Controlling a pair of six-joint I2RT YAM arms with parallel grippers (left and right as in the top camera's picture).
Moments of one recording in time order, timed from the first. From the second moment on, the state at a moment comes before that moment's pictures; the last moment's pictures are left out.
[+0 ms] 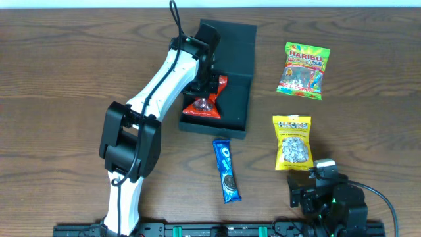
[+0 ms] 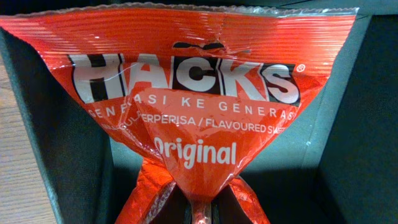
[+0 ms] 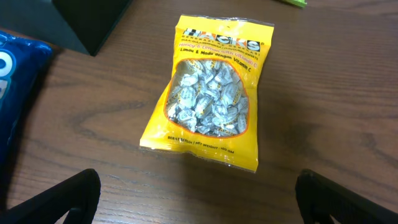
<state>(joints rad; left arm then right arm) -0.47 2.17 1.86 -1.16 0.15 -0.35 0.13 0.01 0.36 -1.08 -0.02 -0.03</state>
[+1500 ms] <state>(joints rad) -0.47 1.58 1.87 -1.44 -0.08 -0.36 0.13 0.01 0.36 -1.08 -0.02 -0.03</state>
